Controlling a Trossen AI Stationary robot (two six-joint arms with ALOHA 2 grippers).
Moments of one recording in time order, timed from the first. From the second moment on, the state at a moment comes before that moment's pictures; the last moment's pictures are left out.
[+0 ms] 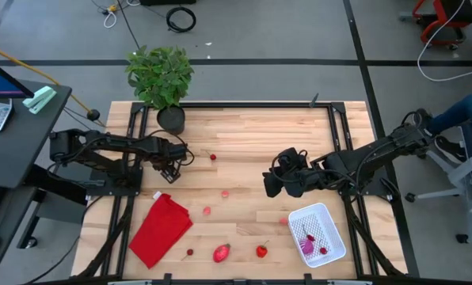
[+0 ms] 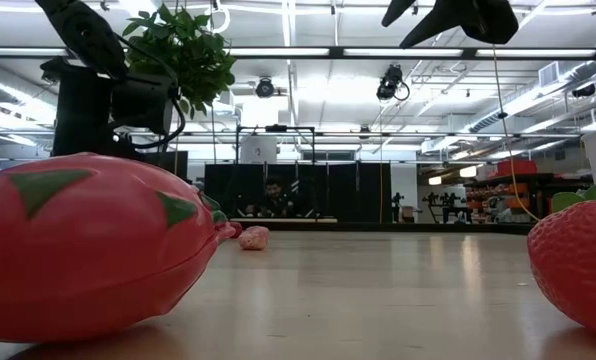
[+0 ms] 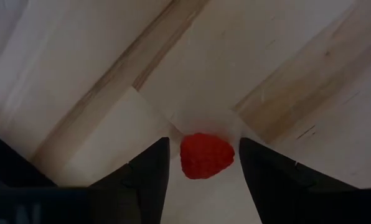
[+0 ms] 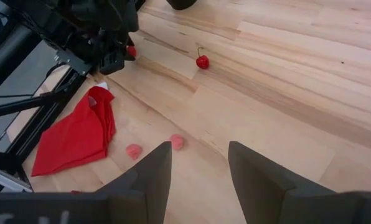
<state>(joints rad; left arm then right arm) 0.25 1.34 0.56 -0.82 -0.17 -0.51 0.36 1.38 1.21 -0.72 0.57 1.24</state>
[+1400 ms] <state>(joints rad) -0.10 1.46 1.33 -0.34 0.05 -0.63 0.21 1.33 1.18 -1.51 0.38 1.39</state>
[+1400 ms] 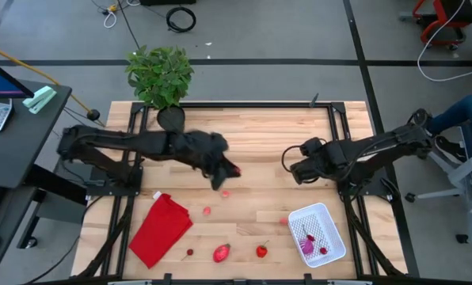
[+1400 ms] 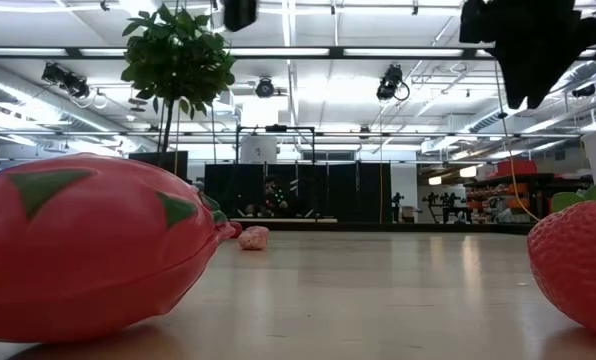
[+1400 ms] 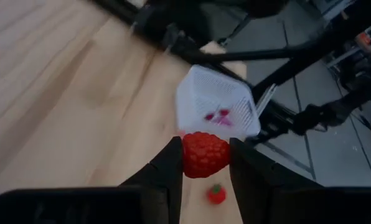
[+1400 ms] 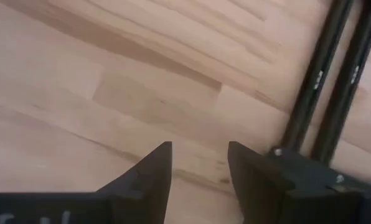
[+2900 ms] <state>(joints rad) -0.28 2.55 2.32 -0.35 -0.07 -0.22 -0.15 0.73 0.54 -1.02 0.20 1.03</state>
